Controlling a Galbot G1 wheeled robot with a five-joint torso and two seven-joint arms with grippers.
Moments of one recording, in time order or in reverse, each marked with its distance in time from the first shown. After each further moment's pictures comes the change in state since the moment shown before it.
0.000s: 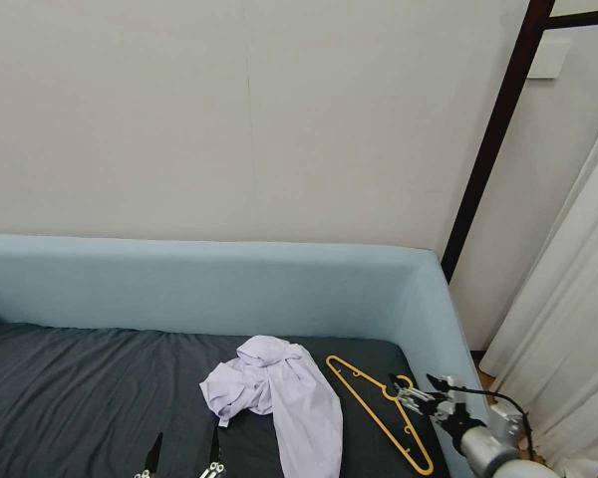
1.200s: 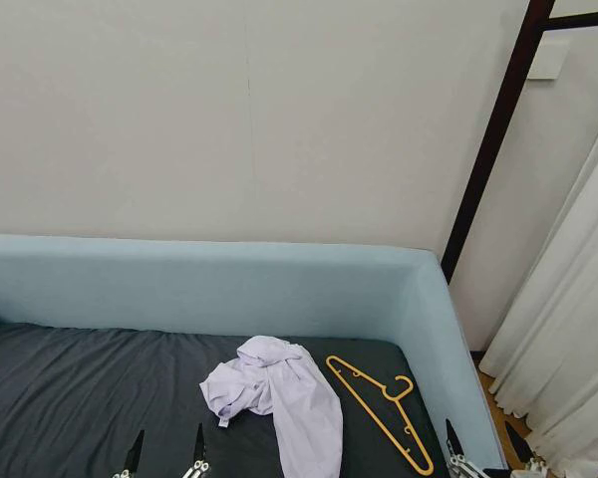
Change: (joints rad) left arm 0.035 0.005 -0.050 -0.069 0.002 -0.008 -0.005; right arm -0.803 0.479 0.486 0.335 -0.732 0.589 -0.094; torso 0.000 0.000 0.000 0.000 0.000
